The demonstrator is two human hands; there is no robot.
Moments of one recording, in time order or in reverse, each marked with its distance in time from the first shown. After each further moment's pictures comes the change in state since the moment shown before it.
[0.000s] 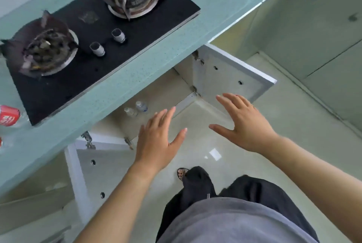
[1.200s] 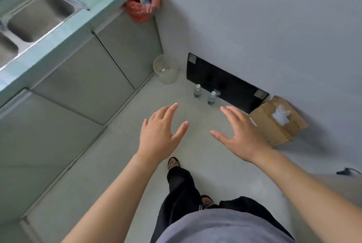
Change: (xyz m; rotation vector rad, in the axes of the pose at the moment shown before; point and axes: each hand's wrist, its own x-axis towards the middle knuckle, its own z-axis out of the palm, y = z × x) left_hand -0.225 0.681 0.349 0.346 -0.723 1.654; right_hand -0.648 0.275 0.061 0.613 0.930 1.731
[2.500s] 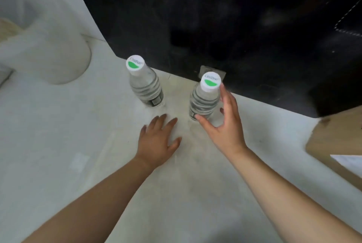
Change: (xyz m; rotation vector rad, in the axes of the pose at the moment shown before) left_hand 0.579 -0.265 0.754 0.276 -0.254 0.324; right_hand 0.586 0.513 0.487 0.515 0.590 0.124
